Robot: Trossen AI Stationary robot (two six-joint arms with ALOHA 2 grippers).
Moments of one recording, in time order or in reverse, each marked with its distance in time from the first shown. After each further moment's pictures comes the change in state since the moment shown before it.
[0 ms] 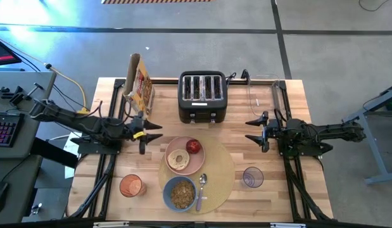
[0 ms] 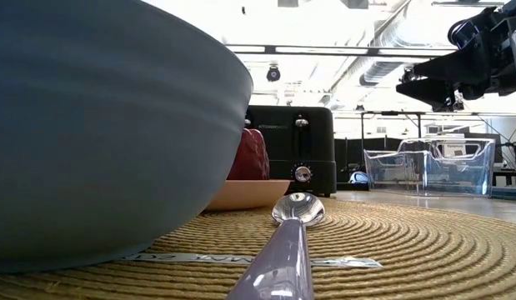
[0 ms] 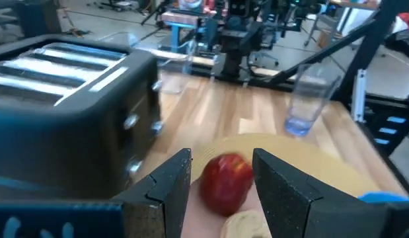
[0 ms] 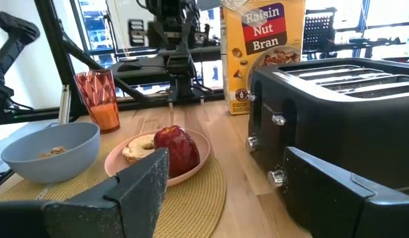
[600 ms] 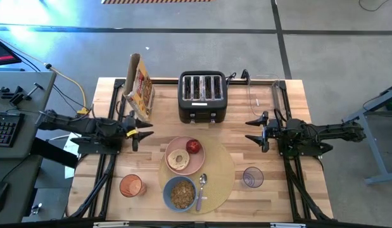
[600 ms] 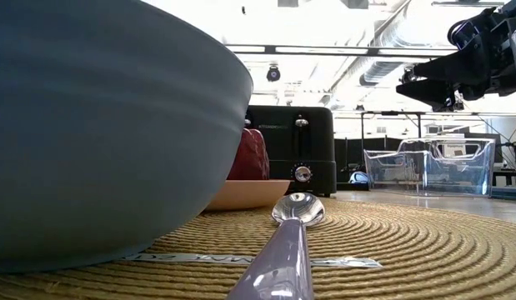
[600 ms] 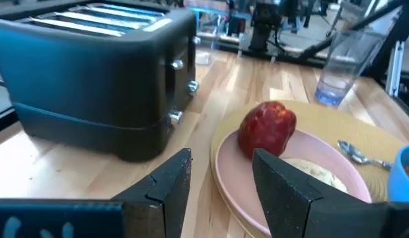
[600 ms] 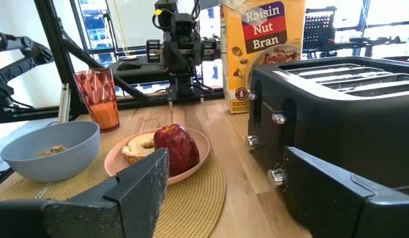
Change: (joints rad) left arm 0.067 -0.411 -0.215 -0.249 0.000 0.000; right arm 0.000 0.000 0.000 -0.005 0.000 0.000
